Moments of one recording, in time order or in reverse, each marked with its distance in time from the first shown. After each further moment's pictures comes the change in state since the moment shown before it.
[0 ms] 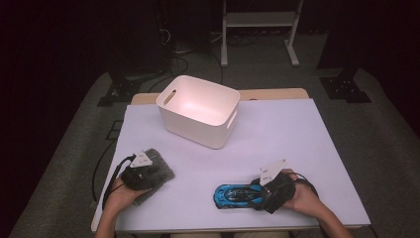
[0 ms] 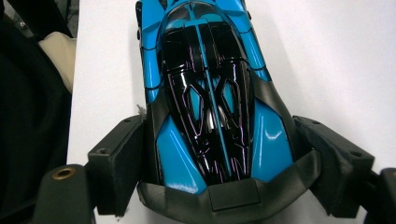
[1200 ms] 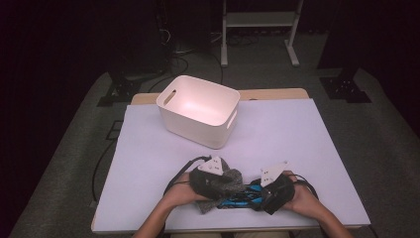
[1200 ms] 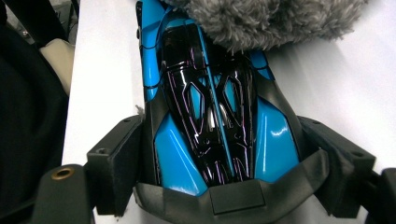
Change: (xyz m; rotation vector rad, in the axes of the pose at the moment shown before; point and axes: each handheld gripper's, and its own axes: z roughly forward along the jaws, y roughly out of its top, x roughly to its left) left arm -0.133 0.106 0.066 -0.063 -0.519 0.324; right arm 0.001 -0.006 0.004 -0.038 -0.002 -0.001
